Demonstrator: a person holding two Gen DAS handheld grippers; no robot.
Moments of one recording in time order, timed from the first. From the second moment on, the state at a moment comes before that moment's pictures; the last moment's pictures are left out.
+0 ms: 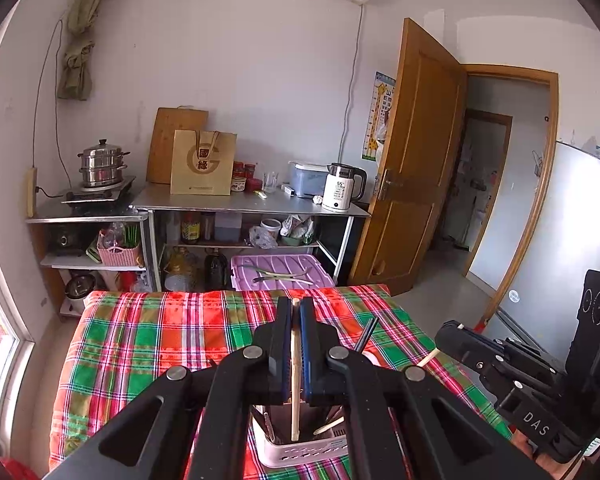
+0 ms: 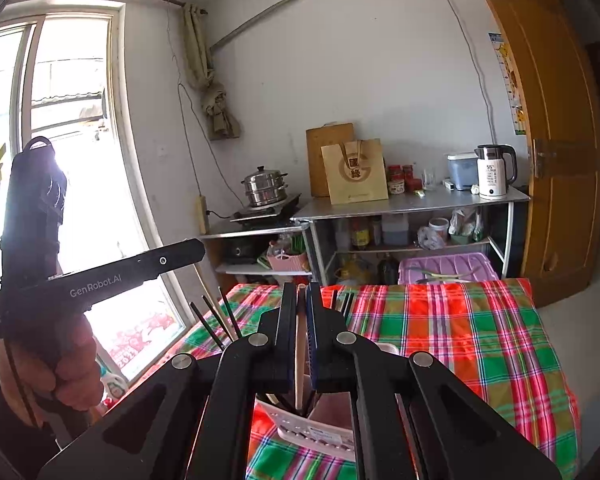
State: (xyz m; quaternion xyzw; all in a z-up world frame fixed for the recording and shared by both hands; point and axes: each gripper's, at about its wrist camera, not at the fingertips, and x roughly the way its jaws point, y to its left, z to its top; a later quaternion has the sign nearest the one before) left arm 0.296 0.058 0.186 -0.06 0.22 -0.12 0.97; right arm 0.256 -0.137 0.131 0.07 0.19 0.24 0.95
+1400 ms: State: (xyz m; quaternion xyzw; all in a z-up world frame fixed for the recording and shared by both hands) left arm 0.244 0.057 0.139 -0.06 0.27 -0.12 0.95; right arm 0.208 -0.149 0.103 0.05 0.23 0.22 0.95
